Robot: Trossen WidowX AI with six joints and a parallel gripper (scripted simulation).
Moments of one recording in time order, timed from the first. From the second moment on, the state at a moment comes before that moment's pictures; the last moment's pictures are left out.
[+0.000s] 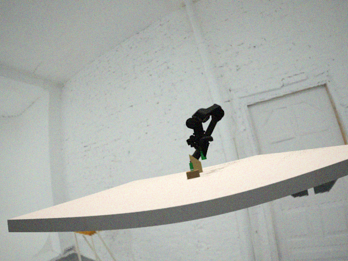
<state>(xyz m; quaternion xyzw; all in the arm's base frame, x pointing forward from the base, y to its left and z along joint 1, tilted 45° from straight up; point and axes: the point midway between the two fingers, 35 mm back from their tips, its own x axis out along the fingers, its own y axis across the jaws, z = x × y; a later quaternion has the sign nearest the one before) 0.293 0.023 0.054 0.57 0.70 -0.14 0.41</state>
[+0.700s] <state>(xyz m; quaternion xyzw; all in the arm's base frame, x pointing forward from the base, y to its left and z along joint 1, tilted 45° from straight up) 0.294 -0.050 0.020 0.57 0.70 -0.13 0.41</state>
